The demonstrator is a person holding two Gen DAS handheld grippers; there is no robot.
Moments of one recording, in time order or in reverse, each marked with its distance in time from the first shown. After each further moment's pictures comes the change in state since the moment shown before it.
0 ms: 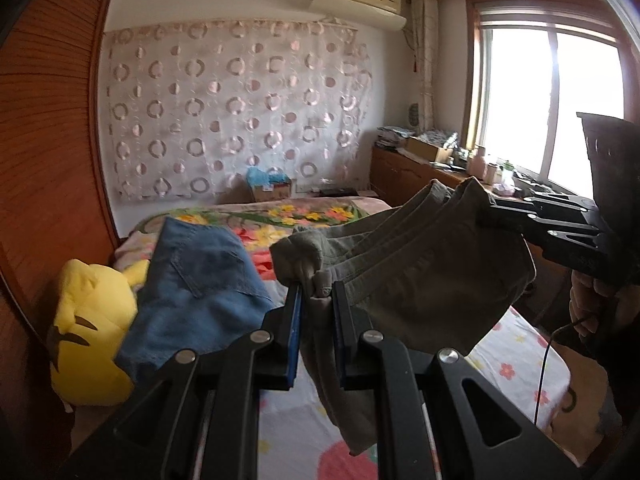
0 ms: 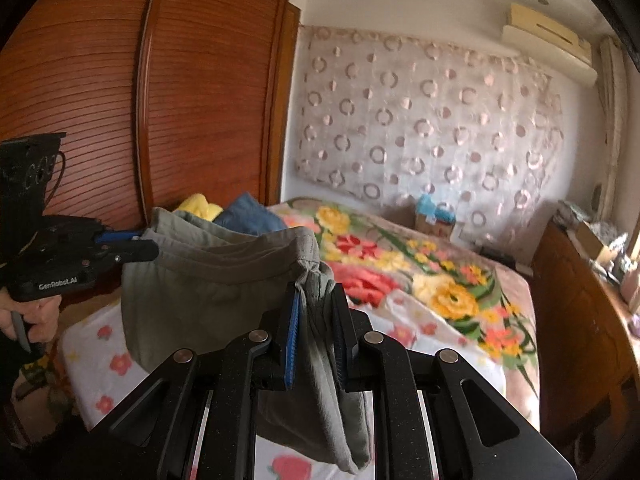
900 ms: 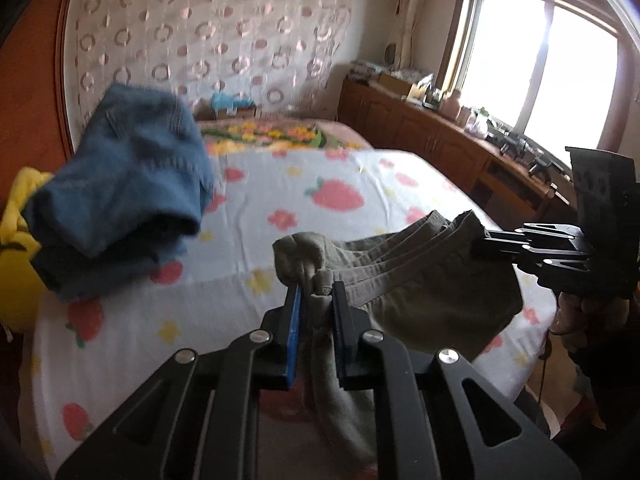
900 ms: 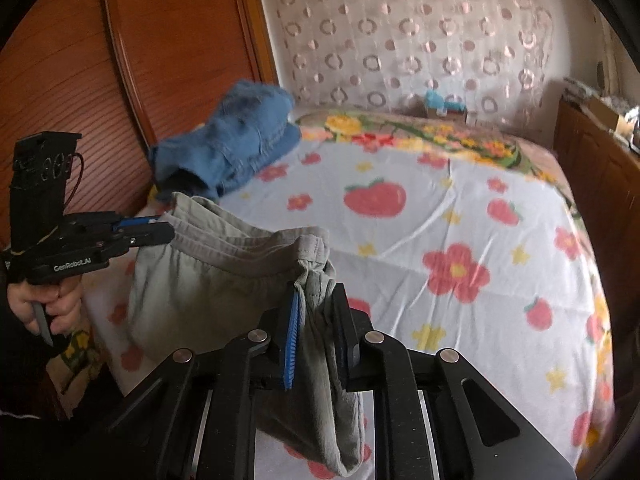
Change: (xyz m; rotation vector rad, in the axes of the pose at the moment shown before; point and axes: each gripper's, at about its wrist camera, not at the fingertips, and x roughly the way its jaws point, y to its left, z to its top) left arm 0.021 -0.047 -0.110 -0.042 0.221 -0.153; right arm -0.002 0.004 -0.157 0.252 0.231 0.102
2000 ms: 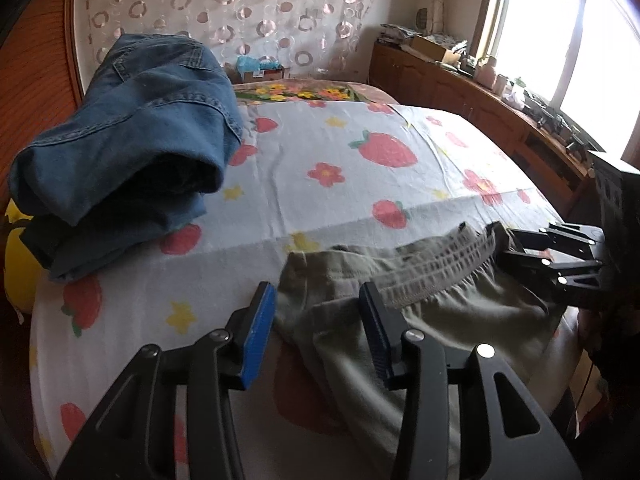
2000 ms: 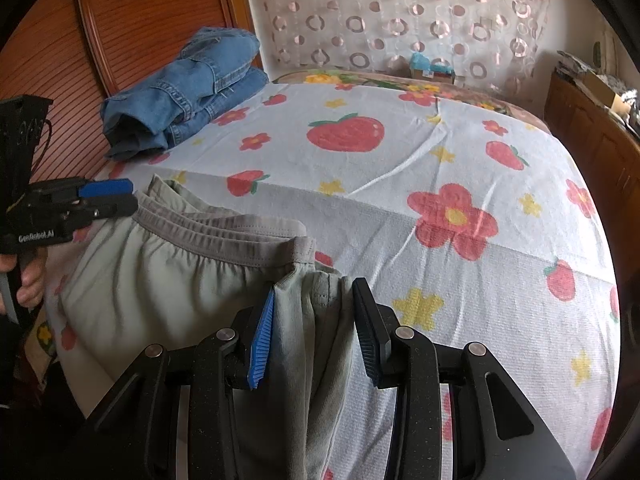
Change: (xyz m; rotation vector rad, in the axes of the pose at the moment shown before) left arm 0.057 0.025 -0.013 -0.028 0.166 0.117; right arm 0.060 -0.030 -0.031 0.026 0.154 -0.057
